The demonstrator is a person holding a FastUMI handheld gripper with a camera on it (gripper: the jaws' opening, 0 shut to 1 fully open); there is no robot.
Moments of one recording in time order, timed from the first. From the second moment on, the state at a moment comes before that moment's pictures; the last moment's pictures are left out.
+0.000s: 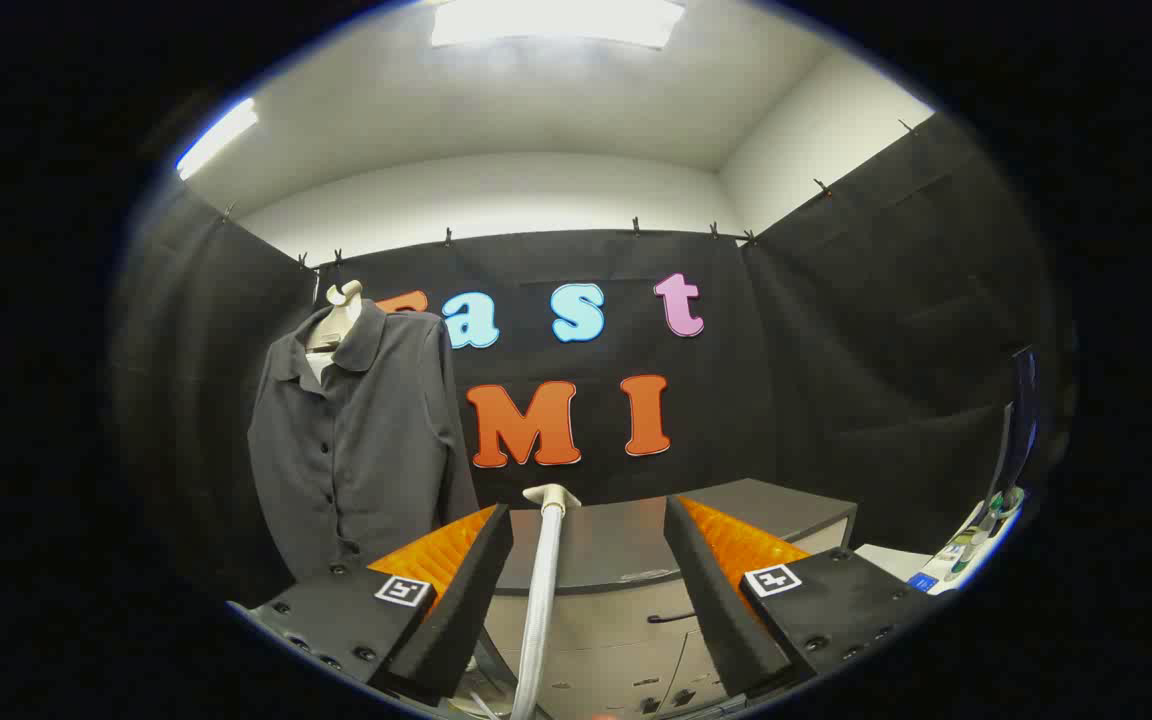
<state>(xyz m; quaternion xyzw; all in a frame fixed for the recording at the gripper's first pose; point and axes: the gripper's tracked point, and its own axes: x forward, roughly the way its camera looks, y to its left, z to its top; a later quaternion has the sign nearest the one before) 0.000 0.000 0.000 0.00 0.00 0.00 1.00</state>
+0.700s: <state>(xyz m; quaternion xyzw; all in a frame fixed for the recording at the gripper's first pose) 0.010 0.029 0.004 -0.01 0.00 0.02 1.00</state>
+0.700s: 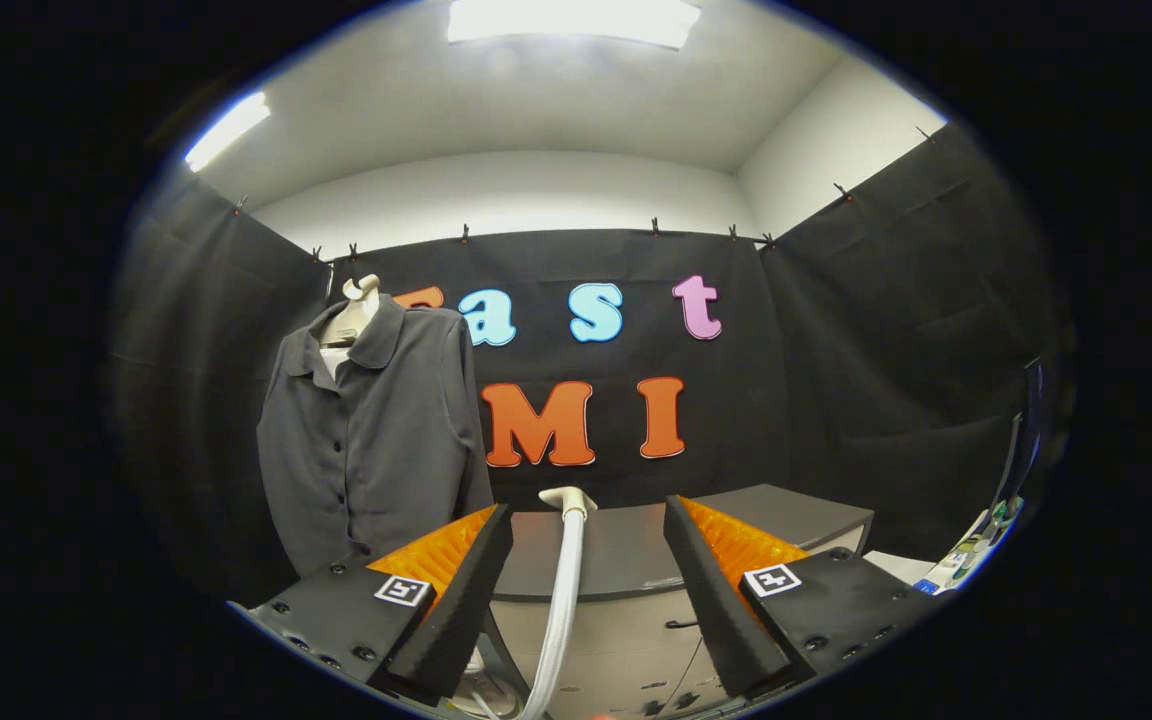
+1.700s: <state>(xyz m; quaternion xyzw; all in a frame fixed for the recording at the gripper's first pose) 0.076 0.046 0.039 -0.01 0.00 0.04 1.00</state>
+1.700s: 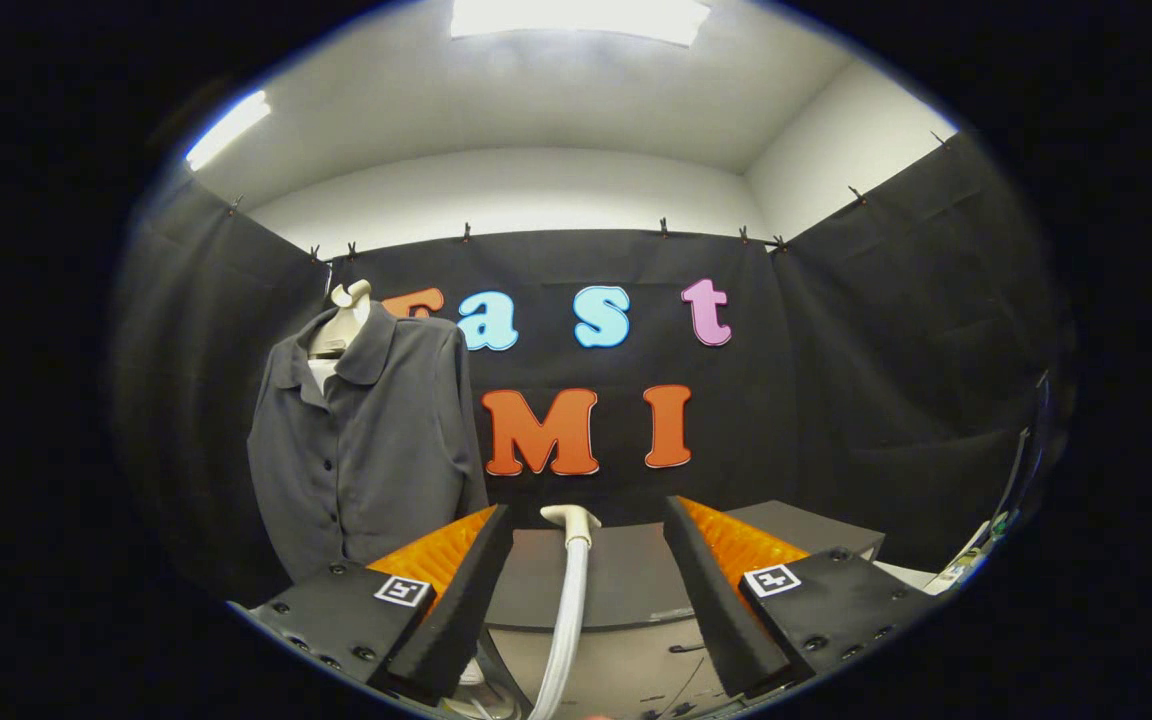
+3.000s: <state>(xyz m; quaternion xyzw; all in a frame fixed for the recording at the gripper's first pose) 0.363 0.048 -0.181 0.04 0.43 0.05 0.90</state>
